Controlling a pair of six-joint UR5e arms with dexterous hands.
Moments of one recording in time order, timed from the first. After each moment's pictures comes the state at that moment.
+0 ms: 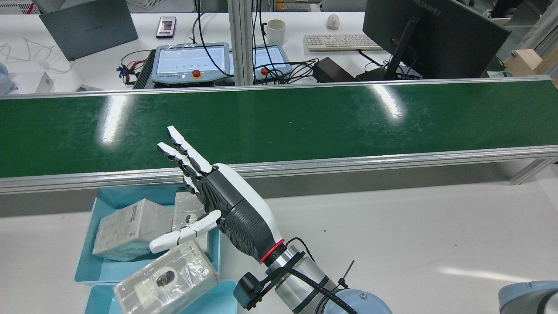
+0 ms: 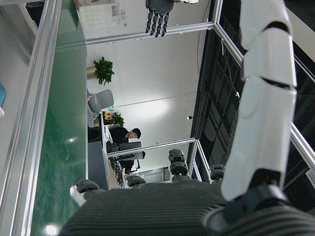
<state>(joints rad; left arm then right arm) -1.79 -1.80 -1.71 0.50 1.90 -0.17 0.24 -0.88 2.06 -3.52 -0.82 -0.49</state>
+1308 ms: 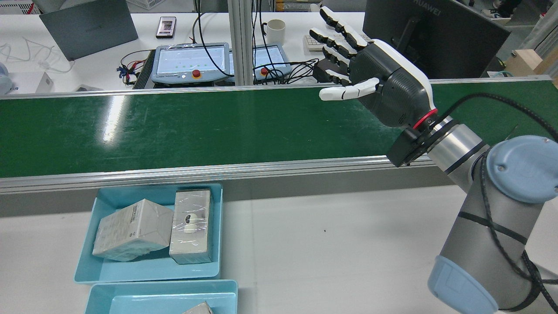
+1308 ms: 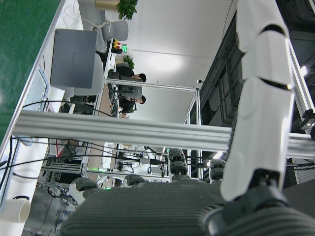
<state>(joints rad) -1.79 -1.80 -1.71 0.50 1.90 -0.17 0.79 -1.12 2.18 -3.72 -1.15 -0.31</state>
